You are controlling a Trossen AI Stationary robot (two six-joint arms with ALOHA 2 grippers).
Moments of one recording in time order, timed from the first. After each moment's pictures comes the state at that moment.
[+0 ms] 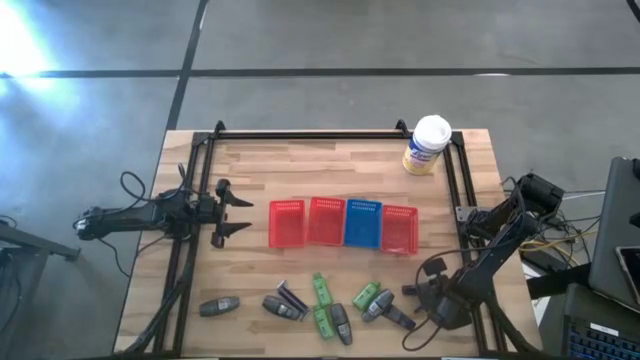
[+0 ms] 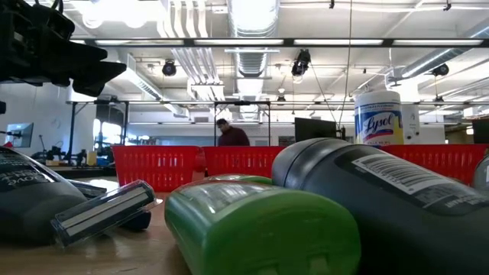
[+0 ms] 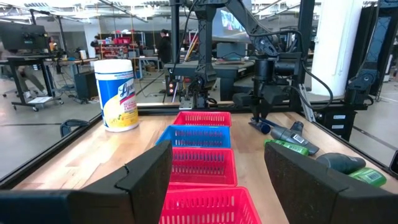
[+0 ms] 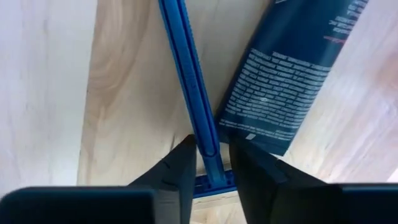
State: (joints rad) left arm 0.04 0.02 0.01 0.02 0.07 0.02; right arm 0.96 1.58 0.79 -0.76 -0.05 0.69
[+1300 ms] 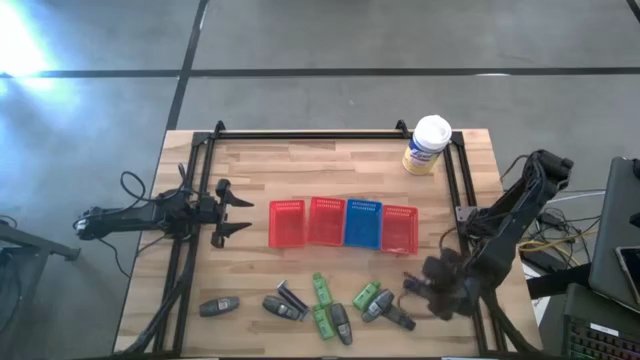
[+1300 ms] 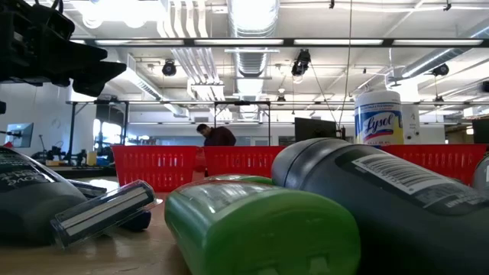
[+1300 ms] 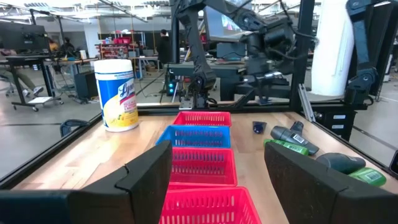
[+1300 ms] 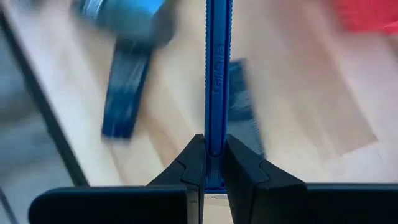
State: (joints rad) left arm 0.04 0.02 0.01 0.02 0.07 0.02; right arm 0.93 1.23 0.77 -0.78 0.21 1.49
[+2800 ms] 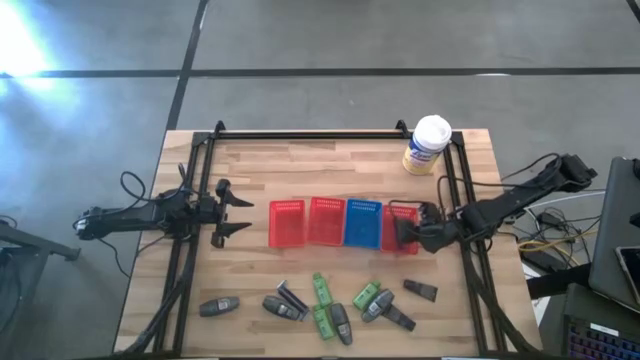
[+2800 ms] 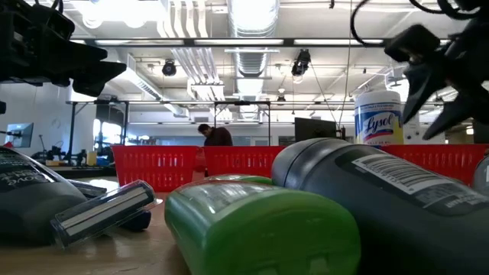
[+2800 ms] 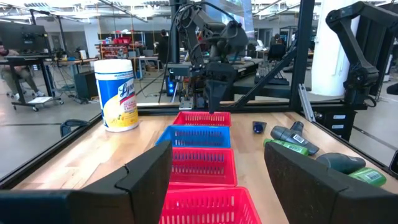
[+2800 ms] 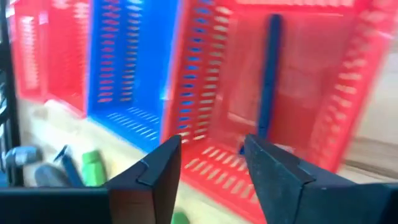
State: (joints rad) left arm 0.04 0.02 0.01 0.03 0.07 0.02; right arm 0.41 0.96 0.51 -0.57 0.37 1.87
